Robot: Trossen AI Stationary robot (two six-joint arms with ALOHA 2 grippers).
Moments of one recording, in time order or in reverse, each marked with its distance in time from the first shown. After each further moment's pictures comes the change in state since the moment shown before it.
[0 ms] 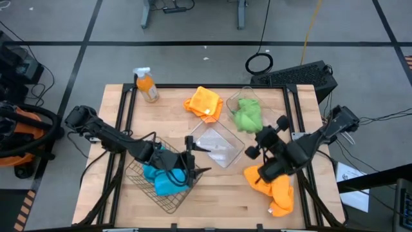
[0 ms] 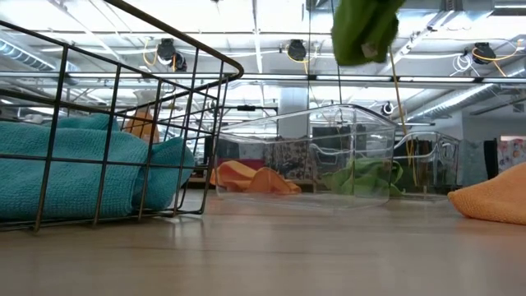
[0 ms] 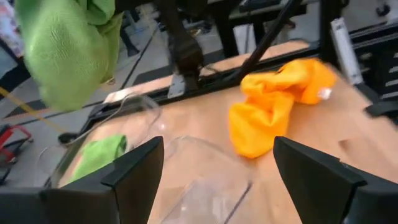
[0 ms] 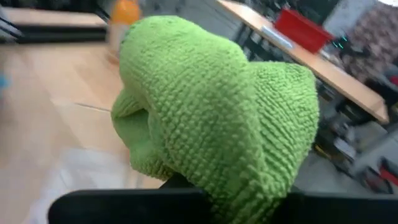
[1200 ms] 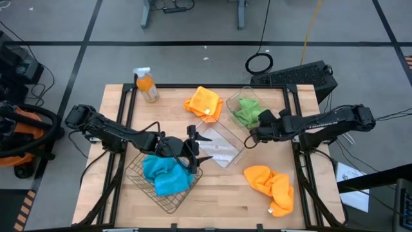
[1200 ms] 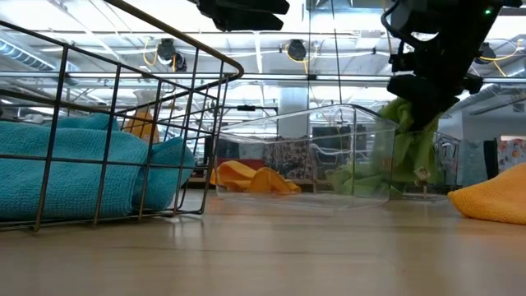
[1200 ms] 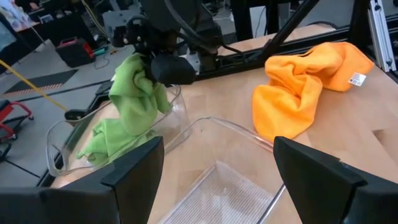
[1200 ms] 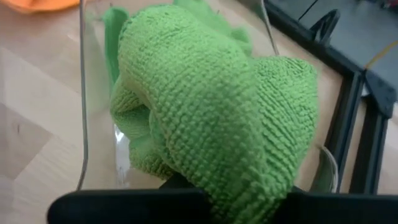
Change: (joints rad) left arm 0.135 -0.008 -0.023 -0.036 0.105 -0.023; right arm -0.507 -0.287 -0.648 0.511 -0.536 -0.194
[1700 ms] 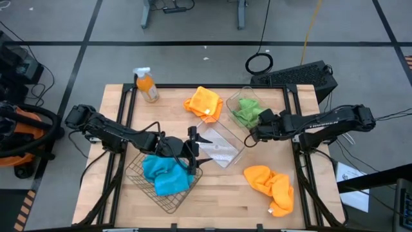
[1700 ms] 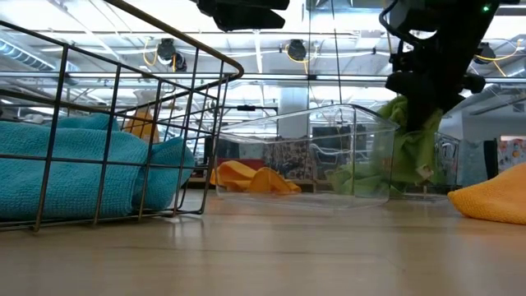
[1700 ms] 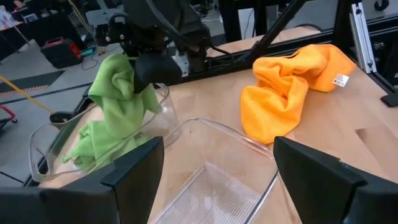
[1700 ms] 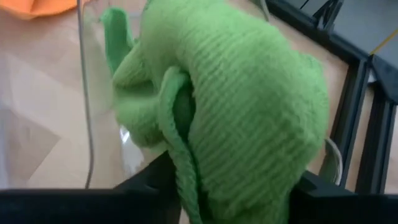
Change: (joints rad) left arm 0.000 0.000 0.000 -0.001 0.046 -0.008; right arm -0.008 -0.001 0.020 -0.021 -0.036 0.045
